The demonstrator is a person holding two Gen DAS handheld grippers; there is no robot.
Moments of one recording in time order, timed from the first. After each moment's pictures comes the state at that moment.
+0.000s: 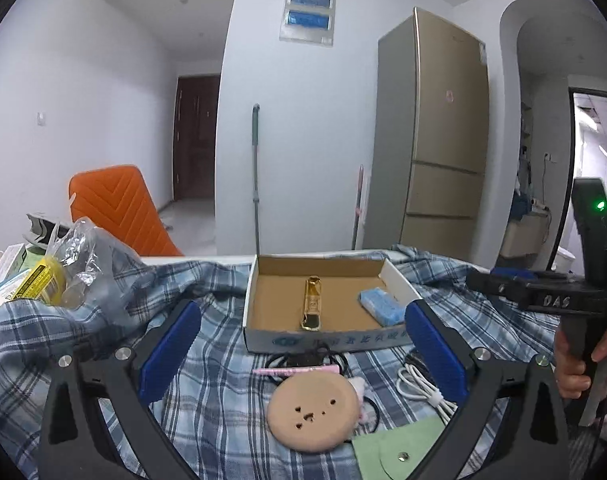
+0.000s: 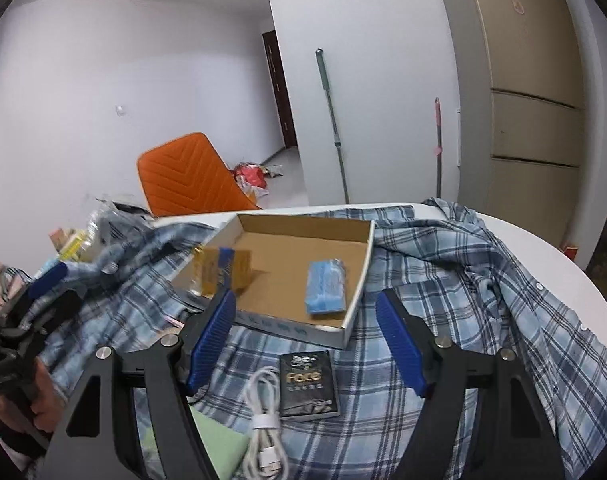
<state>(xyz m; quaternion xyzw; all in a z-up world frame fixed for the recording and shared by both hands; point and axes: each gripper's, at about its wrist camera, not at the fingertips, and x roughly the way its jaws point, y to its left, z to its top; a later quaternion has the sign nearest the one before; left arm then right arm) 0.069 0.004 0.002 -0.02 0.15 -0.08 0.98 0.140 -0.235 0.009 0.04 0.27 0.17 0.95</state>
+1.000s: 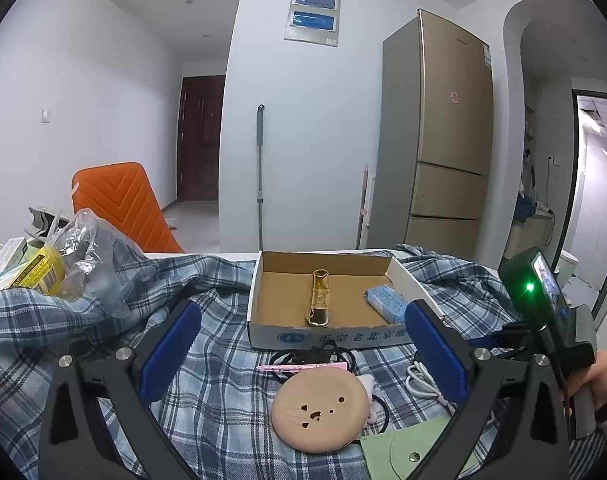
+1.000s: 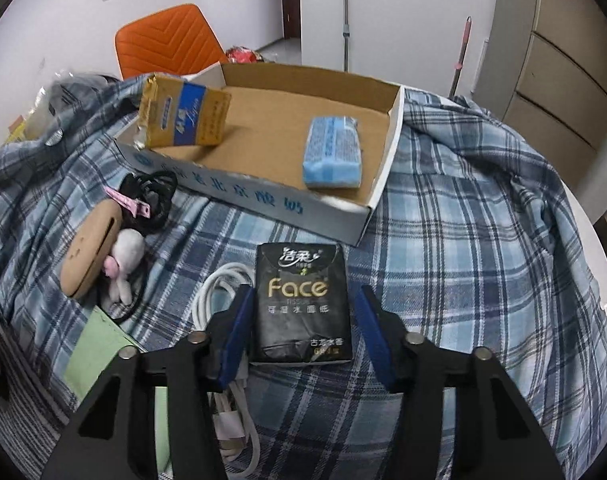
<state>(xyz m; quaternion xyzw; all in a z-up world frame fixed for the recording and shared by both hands) 0.073 0.007 -0.005 -0.03 0.16 -0.08 0.98 0.181 -0.200 -0.081 -0.07 0.45 0.15 0.88</state>
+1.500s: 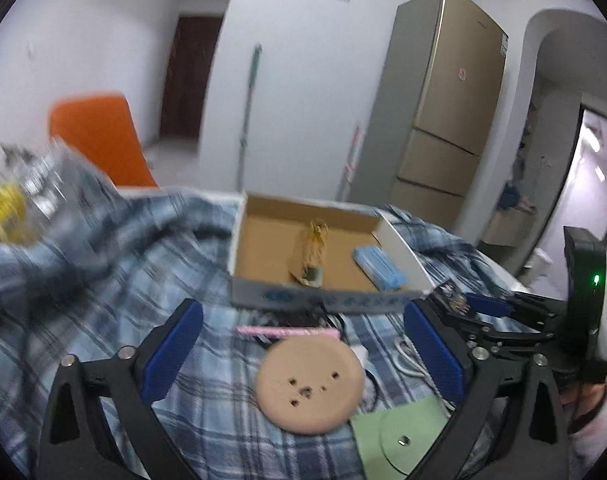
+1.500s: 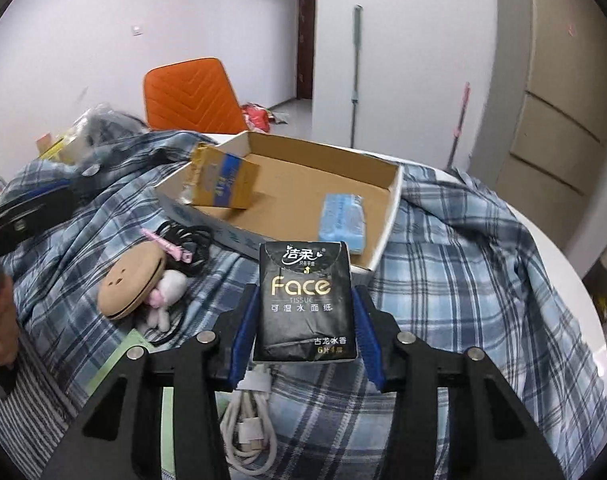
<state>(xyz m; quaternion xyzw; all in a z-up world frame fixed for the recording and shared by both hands) 0.113 0.025 -0.025 -0.10 0.28 -0.14 0.94 0.148 -0.201 -0.048 -0.08 0.34 0.17 0.92</state>
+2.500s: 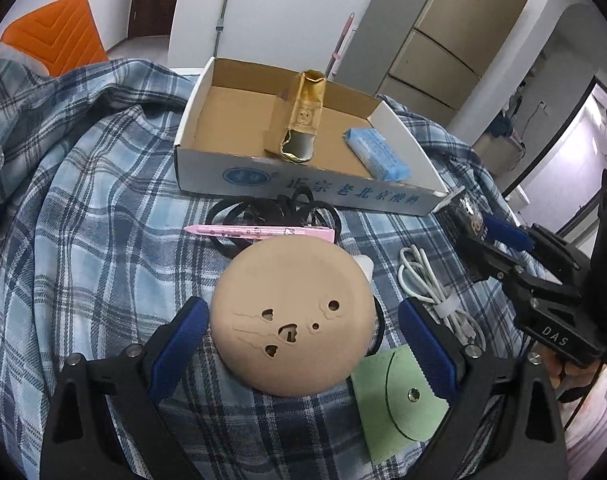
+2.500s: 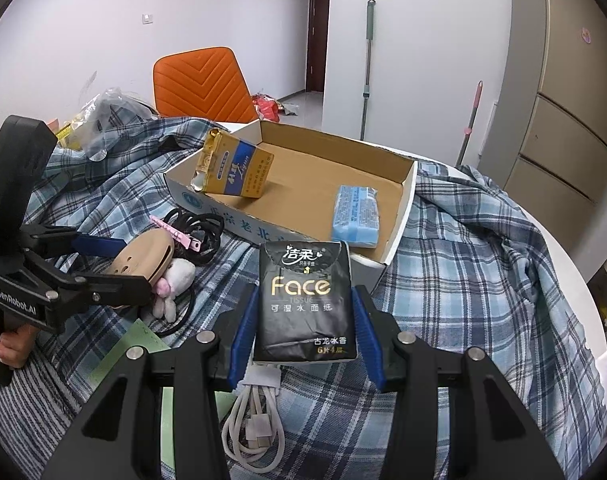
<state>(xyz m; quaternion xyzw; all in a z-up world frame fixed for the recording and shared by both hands) 0.154 -0.001 -0.081 -0.09 0.46 -0.18 0.87 0.147 -0.189 -0.051 -0.10 0.35 0.19 0.91</state>
